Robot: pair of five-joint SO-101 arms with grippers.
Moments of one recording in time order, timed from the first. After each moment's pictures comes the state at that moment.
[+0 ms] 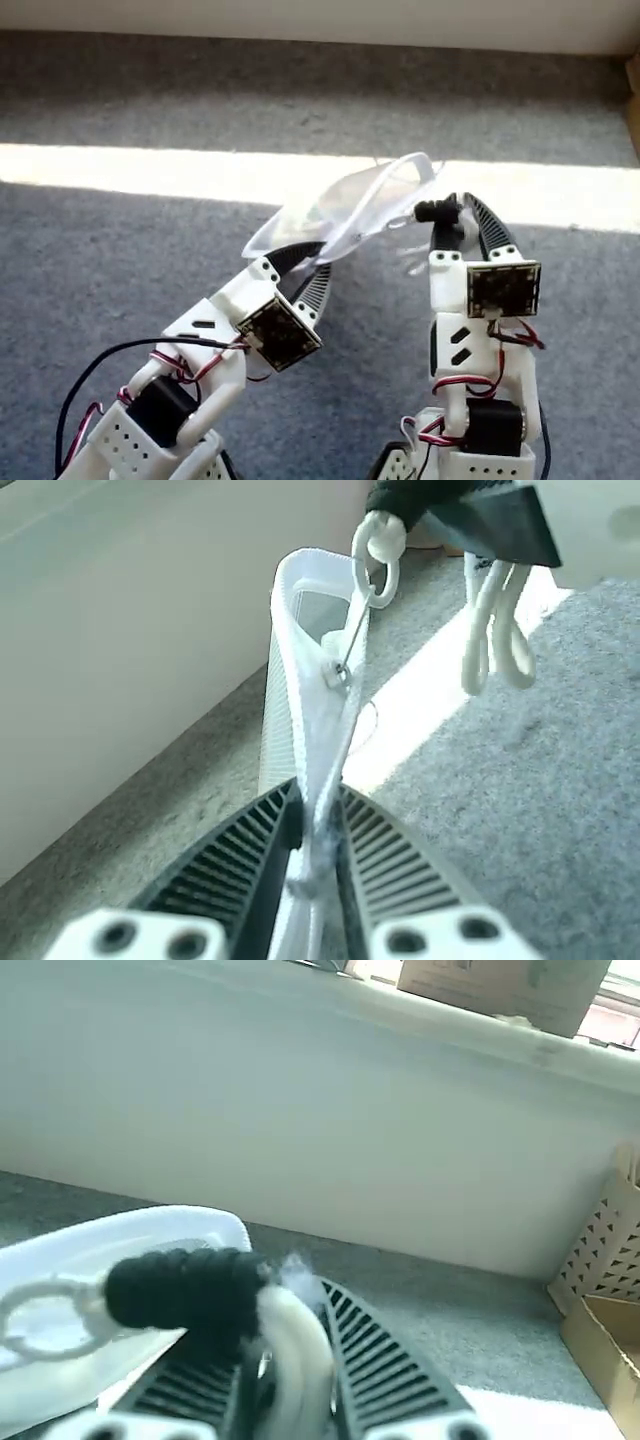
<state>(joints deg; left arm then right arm) 30.6 -84.1 74.3 35.5 -17.0 3.7 -95.9 72.1 30.4 14.3</state>
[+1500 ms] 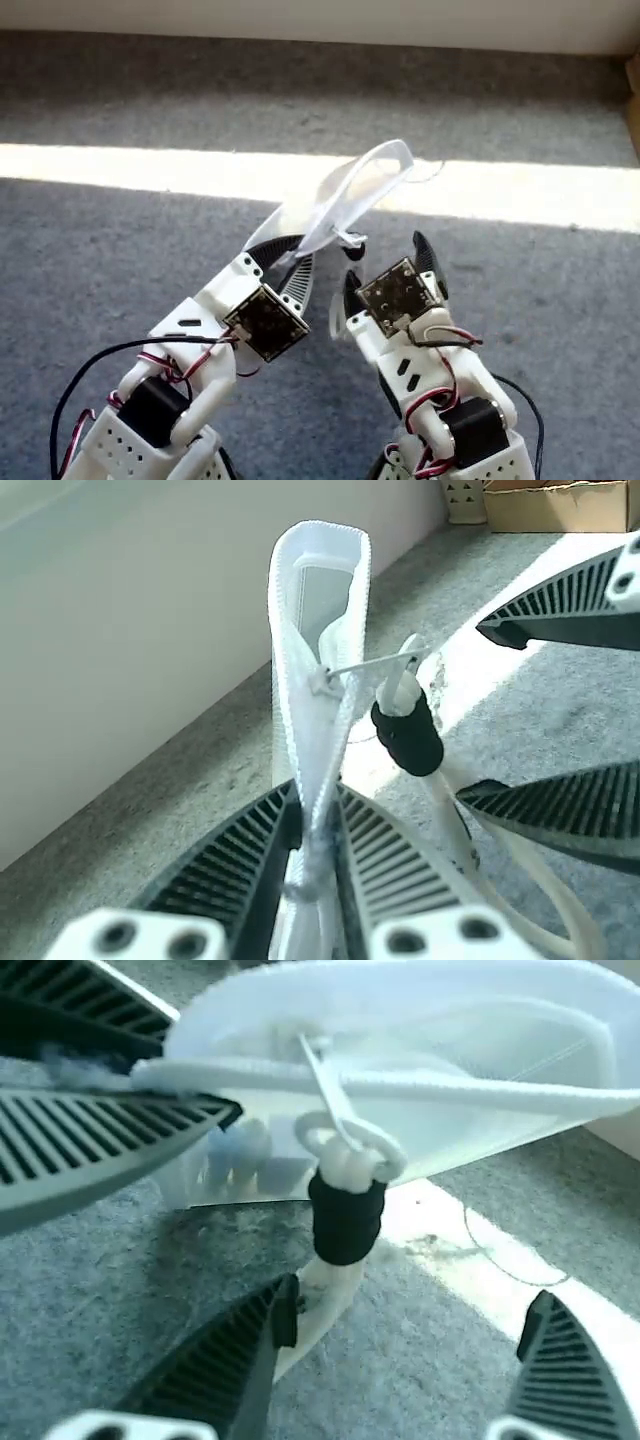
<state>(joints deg) 26.3 -84.6 74.3 37.8 -17.0 -26.1 -96.0 72.4 55.3 19.4</state>
